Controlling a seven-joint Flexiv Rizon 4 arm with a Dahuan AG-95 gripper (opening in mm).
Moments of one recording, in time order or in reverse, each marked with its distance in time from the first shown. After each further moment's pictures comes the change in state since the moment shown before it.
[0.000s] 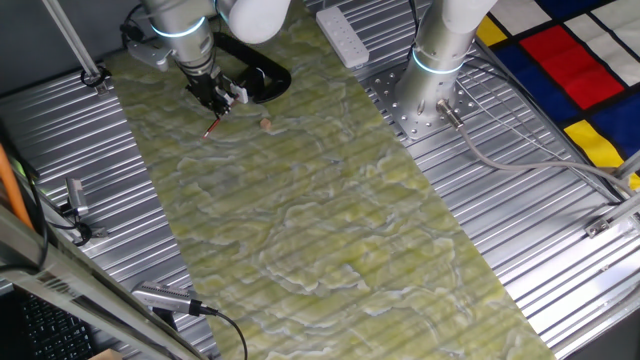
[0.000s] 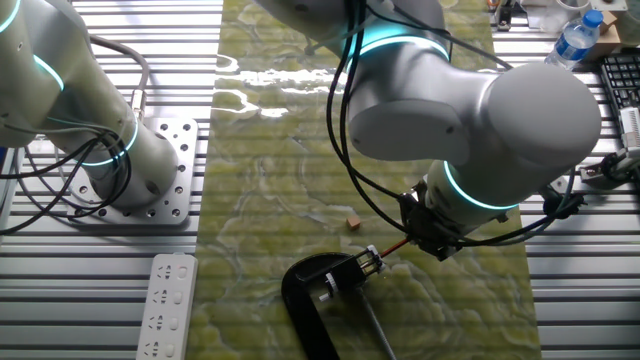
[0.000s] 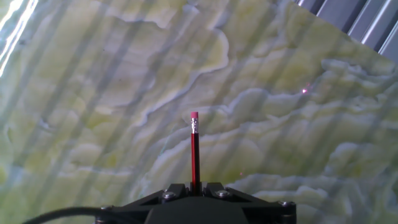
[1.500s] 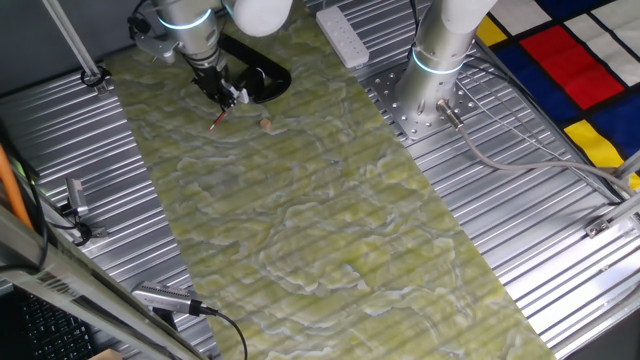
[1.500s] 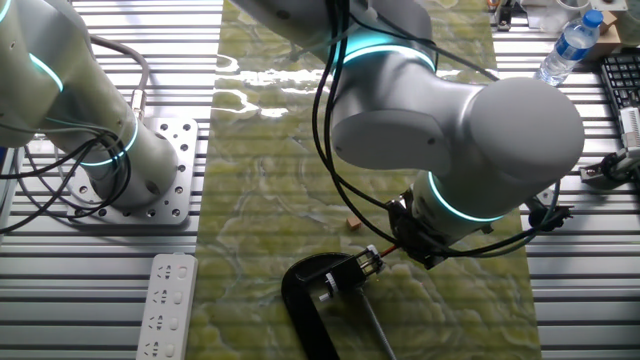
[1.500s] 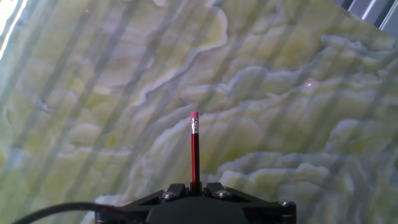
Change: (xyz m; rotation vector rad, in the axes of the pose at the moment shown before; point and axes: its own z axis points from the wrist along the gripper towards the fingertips) arm 0.024 0.000 0.001 -0.006 0.008 0.015
